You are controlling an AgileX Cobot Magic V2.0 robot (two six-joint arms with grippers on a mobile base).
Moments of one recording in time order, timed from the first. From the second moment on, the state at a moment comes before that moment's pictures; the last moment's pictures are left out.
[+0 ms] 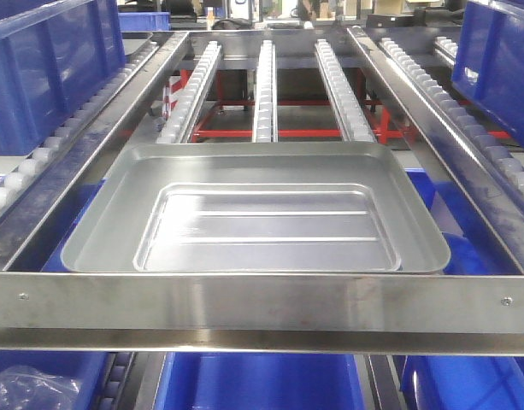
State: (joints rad) left arm -0.02 -0.01 0.03 0.00 -0.08 -0.07; right arm 0.00 -0.01 0.03 -0.14 -0.04 0.18
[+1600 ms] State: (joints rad) left arm -0.02 1.02 -0.58 -0.27 0.57 -0.02; right arm 0.00 1.09 -0.64 -0.10 0.55 0.24
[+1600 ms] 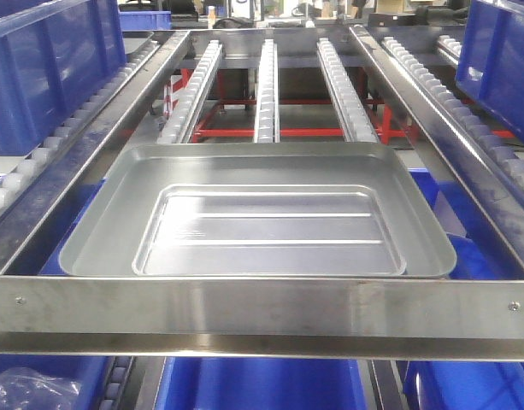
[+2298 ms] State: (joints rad) left arm -0.54 1.56 -1.07 0.15 0.63 -0.60; right arm 0.43 1.63 -1.11 -0.22 0.70 0.61
